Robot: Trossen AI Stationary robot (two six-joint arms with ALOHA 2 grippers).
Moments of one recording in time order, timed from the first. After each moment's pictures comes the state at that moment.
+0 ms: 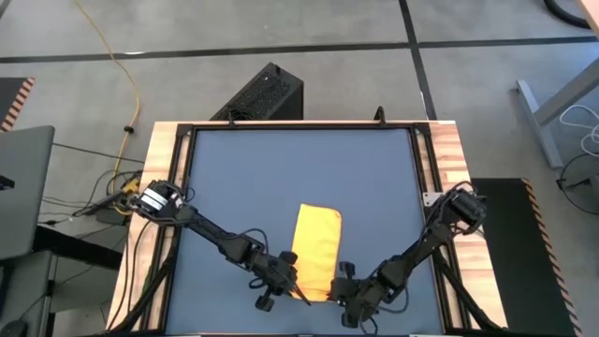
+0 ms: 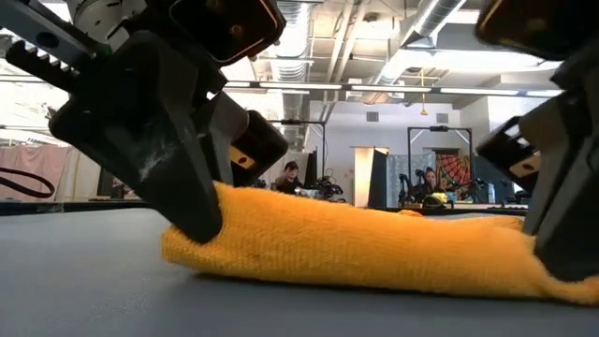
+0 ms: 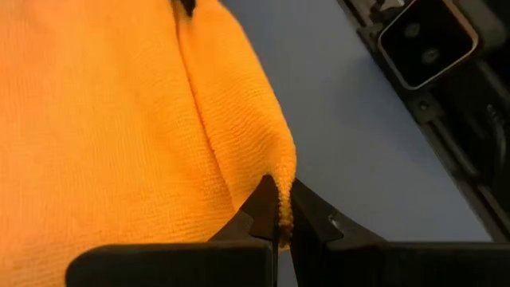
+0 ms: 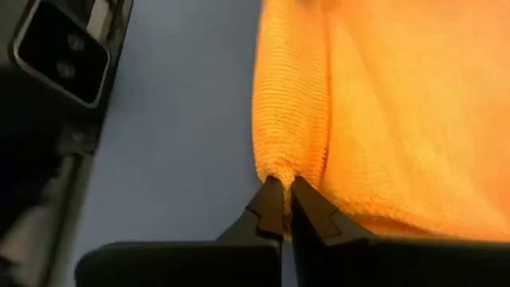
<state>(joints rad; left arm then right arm) -0.46 1.95 1.04 0.13 0.17 -0.18 0.77 1.93 1.01 0.06 0.38 0.72</state>
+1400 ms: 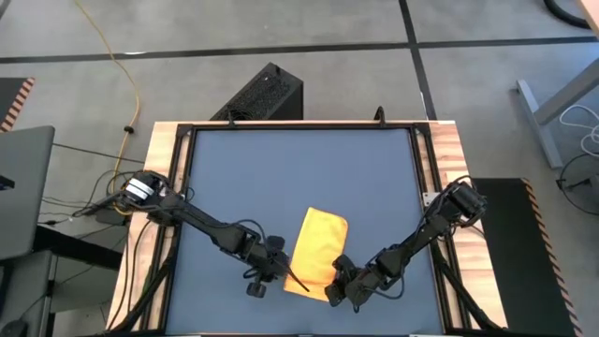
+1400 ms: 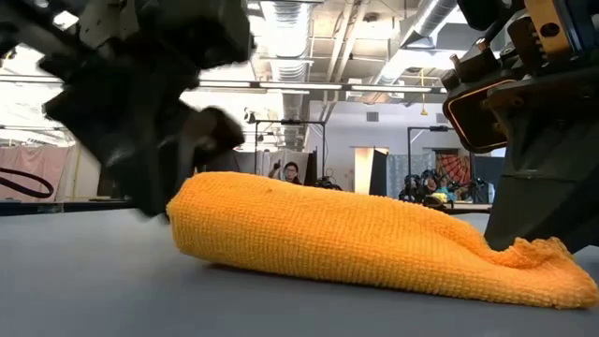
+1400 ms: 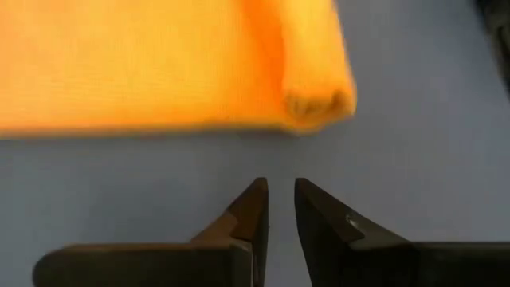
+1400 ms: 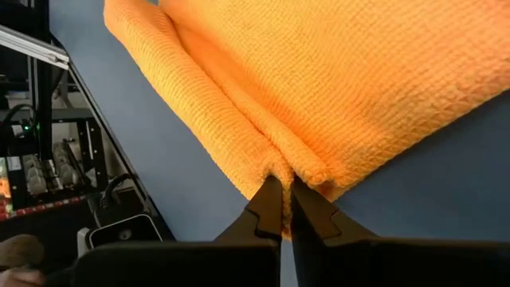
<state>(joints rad) -0.42 1.81 1.03 -0.19 0.11 -0.19 0.68 1.89 0.92 0.16 0.26 1.66</state>
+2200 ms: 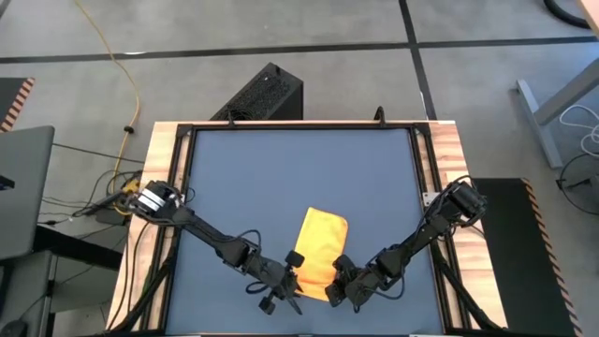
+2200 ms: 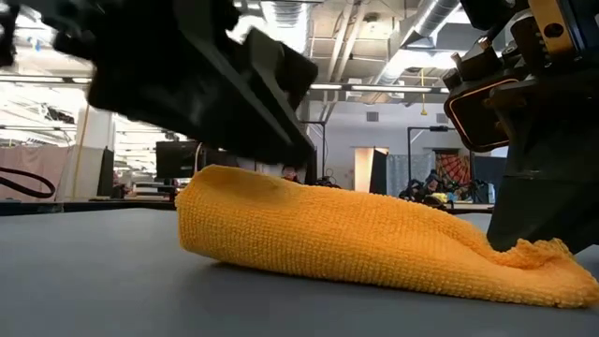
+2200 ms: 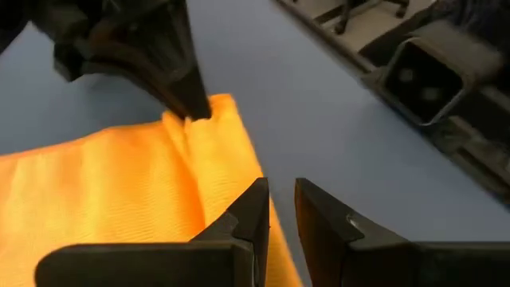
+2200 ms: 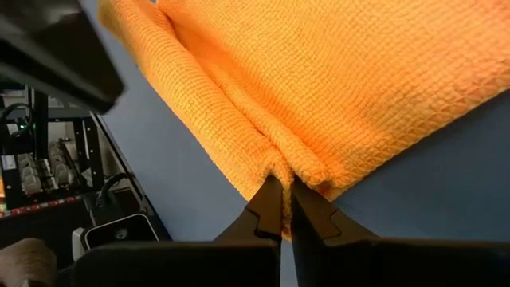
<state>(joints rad) -0.48 1.93 1.04 0.31 -0.01 0.09 0.68 1.89 0.92 0.14 0.27 1.65</state>
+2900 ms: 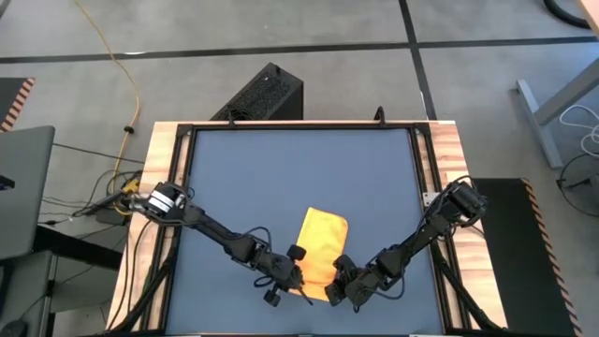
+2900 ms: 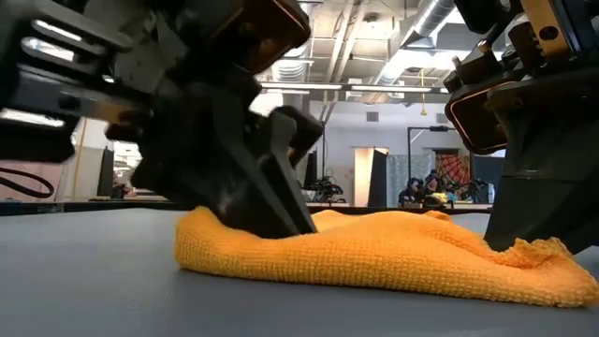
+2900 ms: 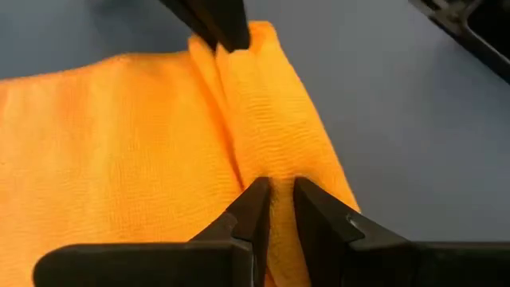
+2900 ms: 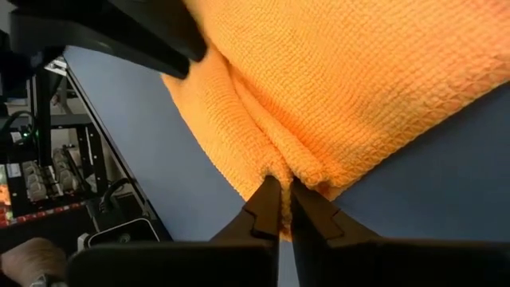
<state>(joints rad) -0.43 2.00 1.05 0.24 0.01 0.08 0.68 1.89 0.92 0.14 0.28 1.68</state>
